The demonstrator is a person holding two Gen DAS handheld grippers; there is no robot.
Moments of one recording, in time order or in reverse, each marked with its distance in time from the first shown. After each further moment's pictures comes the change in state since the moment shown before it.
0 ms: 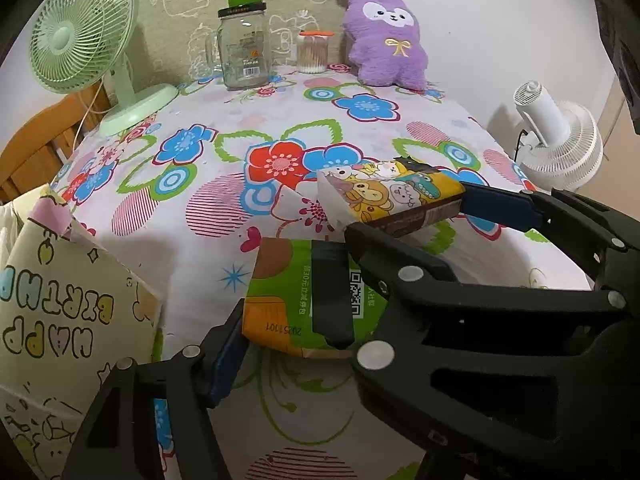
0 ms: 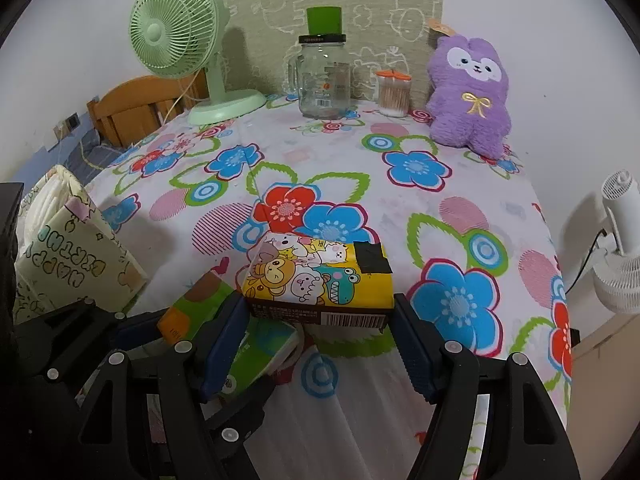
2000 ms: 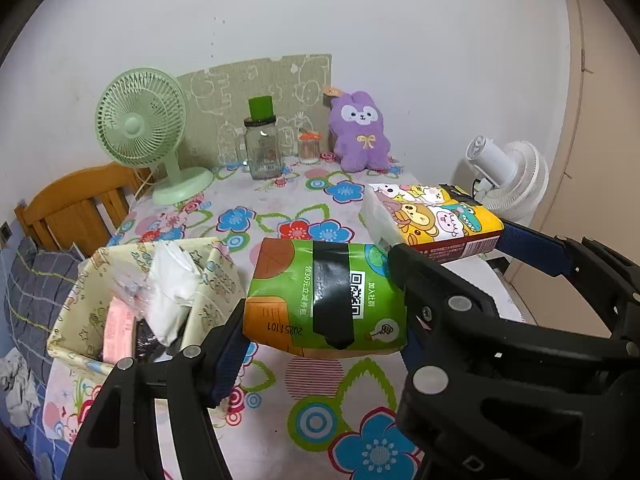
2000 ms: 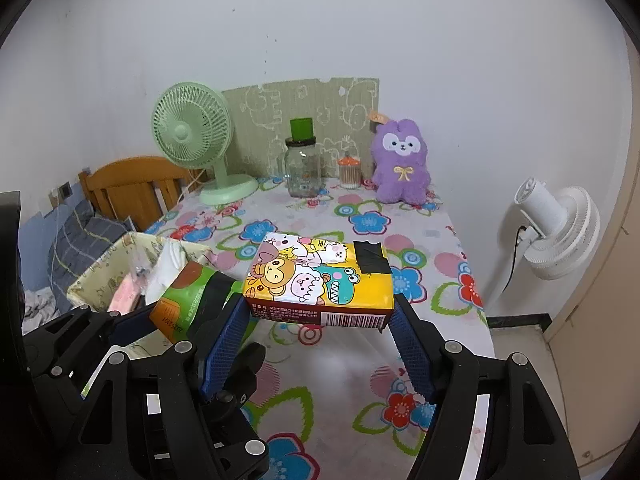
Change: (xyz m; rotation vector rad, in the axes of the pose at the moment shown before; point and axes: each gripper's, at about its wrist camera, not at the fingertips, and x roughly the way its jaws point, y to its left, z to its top) left arm -0.174 -0.007 -0.047 0.060 -0.255 0.014; right arm -0.188 0.064 -0.041 0.138 -0.245 -0.137
